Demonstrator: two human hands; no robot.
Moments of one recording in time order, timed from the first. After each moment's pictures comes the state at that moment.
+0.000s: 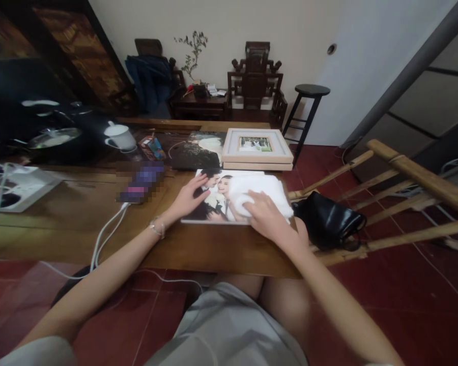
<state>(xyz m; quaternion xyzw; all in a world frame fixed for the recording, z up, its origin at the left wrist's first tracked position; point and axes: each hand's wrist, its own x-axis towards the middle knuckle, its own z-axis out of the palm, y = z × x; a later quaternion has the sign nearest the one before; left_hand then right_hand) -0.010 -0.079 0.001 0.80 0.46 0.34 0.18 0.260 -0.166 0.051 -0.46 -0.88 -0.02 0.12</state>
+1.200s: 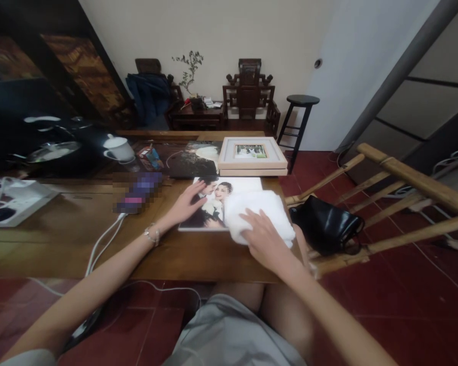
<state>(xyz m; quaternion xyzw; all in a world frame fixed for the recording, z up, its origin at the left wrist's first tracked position) -0.017 -0.070 -0.006 0.82 0.44 0.31 0.18 0.258 -0.212 0.039 -0.44 -0.88 0.00 0.16</state>
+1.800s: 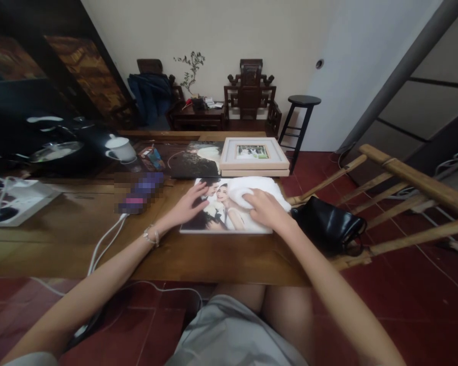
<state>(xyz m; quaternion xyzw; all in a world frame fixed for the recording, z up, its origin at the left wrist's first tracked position) -0.018 -0.074 -0.002 0.84 0.42 0.28 0.18 0.264 -0.134 0.069 -0.51 -0.86 -0.01 0.09</state>
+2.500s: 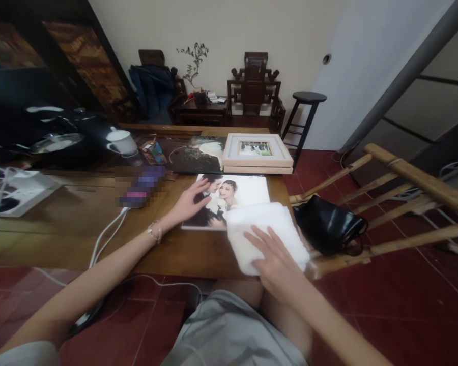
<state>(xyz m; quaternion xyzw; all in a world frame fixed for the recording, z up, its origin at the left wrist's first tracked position) -0.010 -0.081 0.001 0.81 0.45 0.33 0.18 0.265 -0.262 0.040 -0.38 -0.90 -0.05 0.18</state>
